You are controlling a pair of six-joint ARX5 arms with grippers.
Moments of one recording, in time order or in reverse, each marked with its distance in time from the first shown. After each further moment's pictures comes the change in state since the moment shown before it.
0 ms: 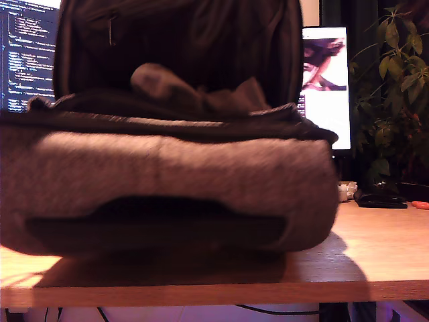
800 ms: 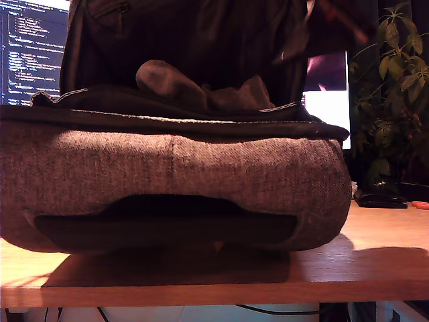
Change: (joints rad) left arm -0.068 0.000 -0.011 0.086 -0.096 0.029; right arm -0.050 0.399 0.000 0.557 -0.382 0.081
